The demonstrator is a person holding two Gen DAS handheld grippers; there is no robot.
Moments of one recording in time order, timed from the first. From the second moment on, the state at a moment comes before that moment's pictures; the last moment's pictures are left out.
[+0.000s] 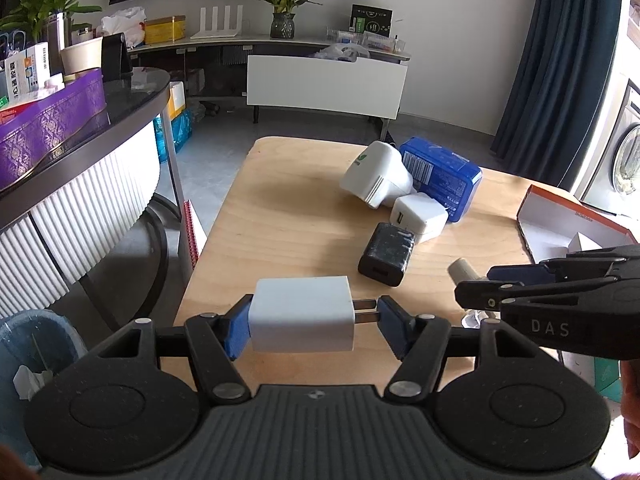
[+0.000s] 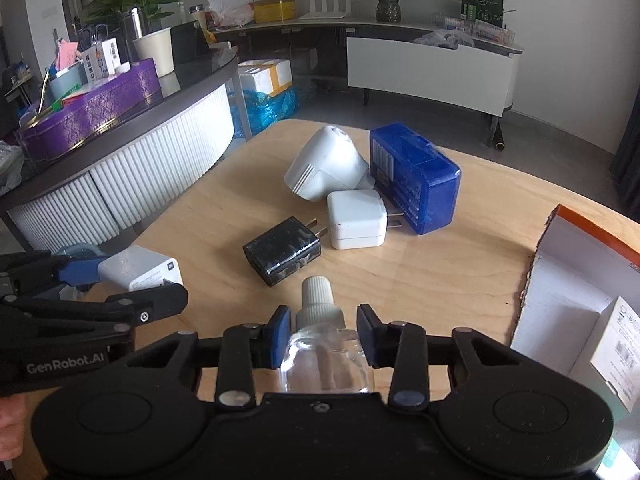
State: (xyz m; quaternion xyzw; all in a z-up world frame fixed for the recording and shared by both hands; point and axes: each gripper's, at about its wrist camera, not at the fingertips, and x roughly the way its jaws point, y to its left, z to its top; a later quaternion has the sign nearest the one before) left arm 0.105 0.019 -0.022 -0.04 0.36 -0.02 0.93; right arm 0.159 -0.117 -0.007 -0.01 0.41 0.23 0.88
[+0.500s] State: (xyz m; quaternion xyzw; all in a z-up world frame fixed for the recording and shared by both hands) left arm 0.091 0.014 -0.020 -0.04 0.36 -0.03 0.93; right arm 0.134 -0.133 -0.018 -0.02 0.44 0.21 0.87
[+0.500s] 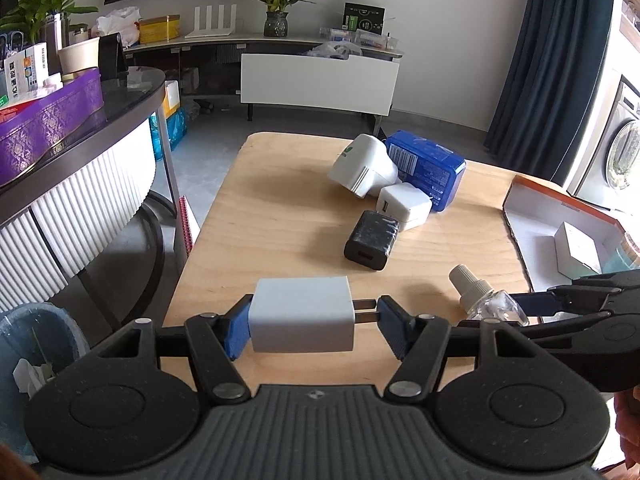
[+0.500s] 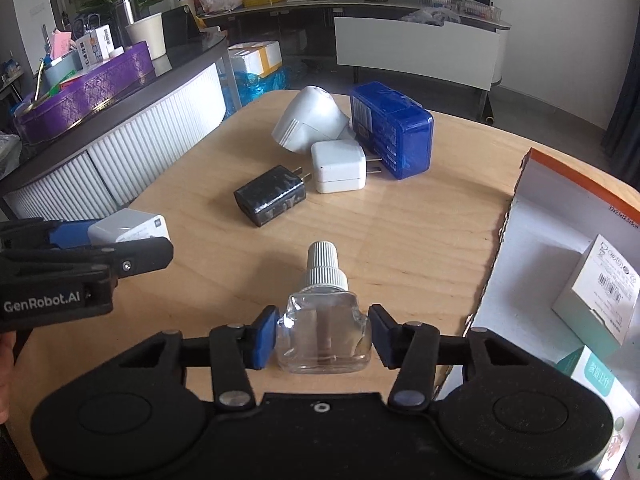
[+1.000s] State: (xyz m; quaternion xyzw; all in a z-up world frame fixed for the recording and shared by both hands) left arm 0.080 -0.001 0.005 -0.04 0.34 -0.03 0.94; right arm 0.109 -0.149 0.026 0.03 0.39 0.19 0.90
